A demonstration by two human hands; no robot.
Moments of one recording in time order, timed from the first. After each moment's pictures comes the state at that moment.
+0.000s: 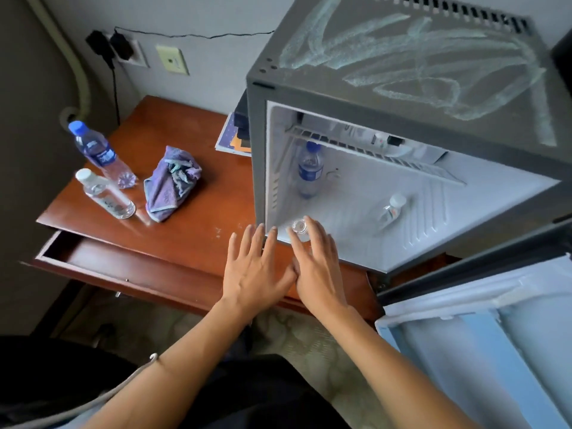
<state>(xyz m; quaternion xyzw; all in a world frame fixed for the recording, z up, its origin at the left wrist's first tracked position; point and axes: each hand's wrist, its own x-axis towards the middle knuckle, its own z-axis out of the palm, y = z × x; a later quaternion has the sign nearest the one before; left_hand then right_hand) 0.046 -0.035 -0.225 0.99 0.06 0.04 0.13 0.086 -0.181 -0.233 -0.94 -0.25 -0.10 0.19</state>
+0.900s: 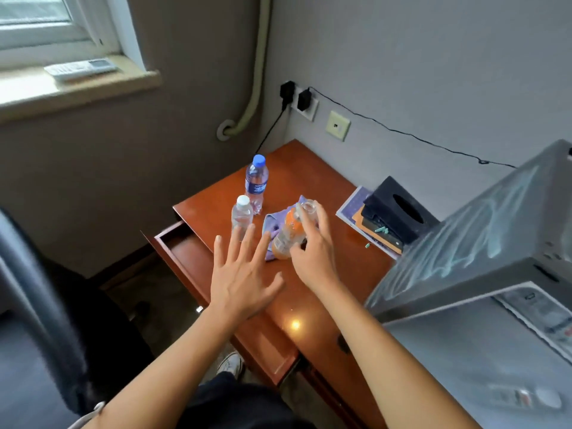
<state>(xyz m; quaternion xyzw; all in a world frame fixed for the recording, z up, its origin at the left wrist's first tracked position) 0.023 0.224 -0.210 0.94 0.30 0.11 0.13 0.164 0.137 -0.178 -0.86 -0.36 0.06 0.36</state>
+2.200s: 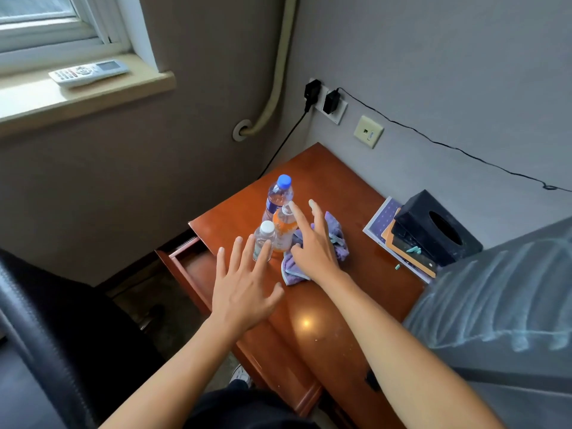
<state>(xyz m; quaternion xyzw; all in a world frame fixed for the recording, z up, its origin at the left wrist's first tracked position) 0.045 0.313 -0.234 0.94 0.31 0.06 0.14 0.227 0.251 -0.229 -0.86 -0.44 0.09 0.23</state>
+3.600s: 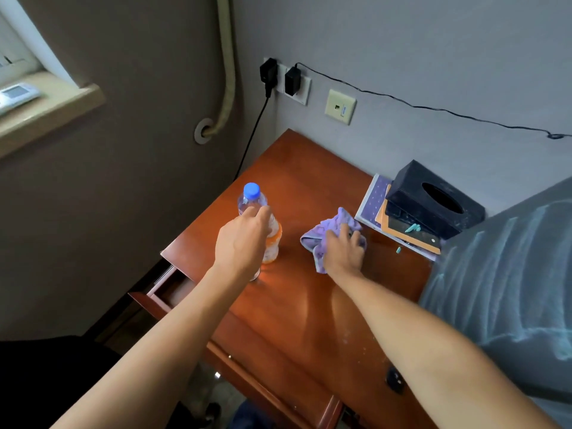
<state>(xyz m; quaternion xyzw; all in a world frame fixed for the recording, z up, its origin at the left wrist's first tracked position) 0.171 0.385 -0.205 0.97 0.23 0.03 0.10 0.318 0.217 -0.318 -0.96 -0.22 0.09 -0.11</state>
